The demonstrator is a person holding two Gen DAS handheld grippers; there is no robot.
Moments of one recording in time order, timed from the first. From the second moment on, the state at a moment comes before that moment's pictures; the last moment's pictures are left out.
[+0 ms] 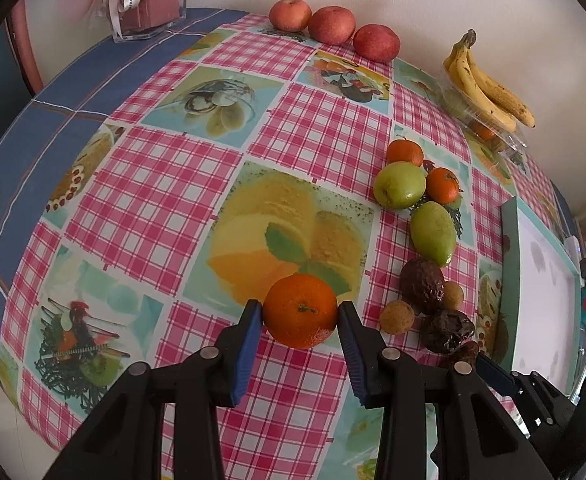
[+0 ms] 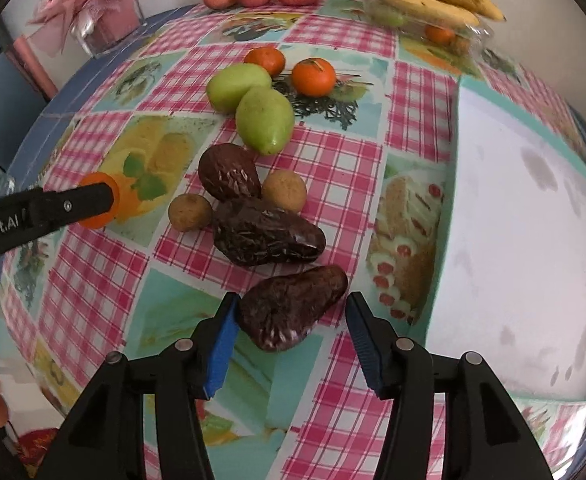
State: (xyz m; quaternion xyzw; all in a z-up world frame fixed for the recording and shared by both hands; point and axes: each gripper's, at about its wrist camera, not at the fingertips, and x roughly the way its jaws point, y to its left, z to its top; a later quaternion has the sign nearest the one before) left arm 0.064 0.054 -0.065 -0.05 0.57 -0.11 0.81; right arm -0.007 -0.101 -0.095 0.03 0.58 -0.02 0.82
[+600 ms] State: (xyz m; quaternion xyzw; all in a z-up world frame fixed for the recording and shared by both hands) left arm 0.063 0.055 -0.067 -0.05 0.57 -0.12 0.81; right arm -0.008 -0.099 -0.096 0.01 0.57 -0.02 0.82
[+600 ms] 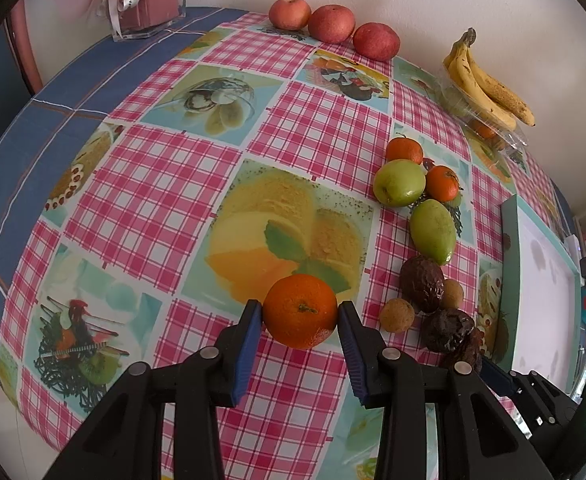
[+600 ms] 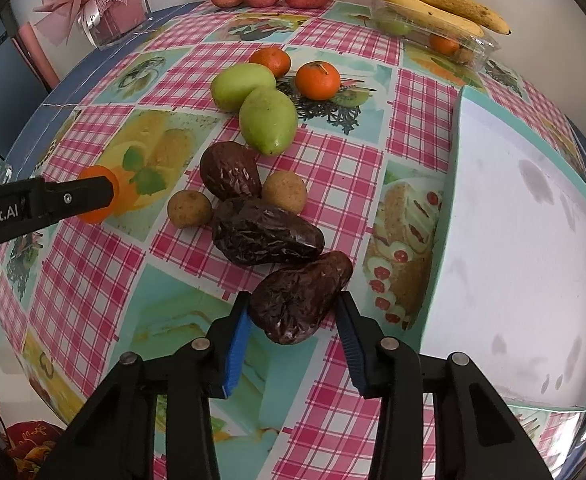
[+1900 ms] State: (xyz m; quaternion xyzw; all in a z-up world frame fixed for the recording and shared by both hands) left arm 0.061 0.016 -0.020 -0.04 0.54 -0.17 0.82; right arm -0.021 -0.170 -0.030 0.10 0.48 -0.11 0.86
